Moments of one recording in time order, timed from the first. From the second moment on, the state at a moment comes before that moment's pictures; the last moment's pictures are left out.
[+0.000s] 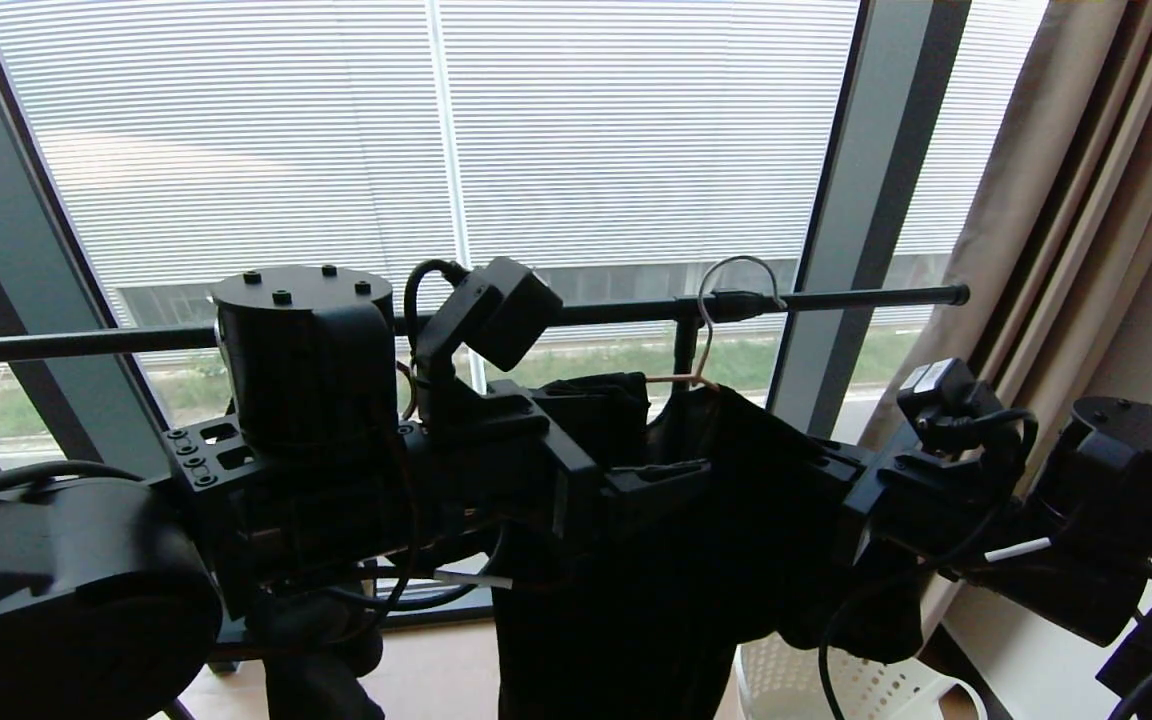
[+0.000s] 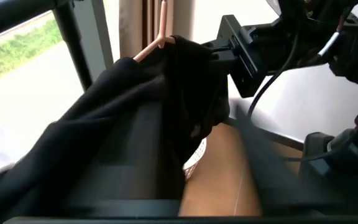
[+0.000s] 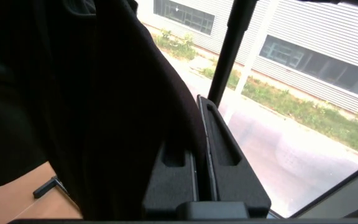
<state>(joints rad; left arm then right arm) -0.74 1.69 -0.86 -0.66 -0.35 -0.03 0.40 1.75 -0.39 -1.26 0.32 -0.07</state>
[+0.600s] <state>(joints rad) -0.66 1.51 -0.72 -0.65 -0.34 -0.01 0.35 1.77 -0.40 -1.26 0.37 -0.07</state>
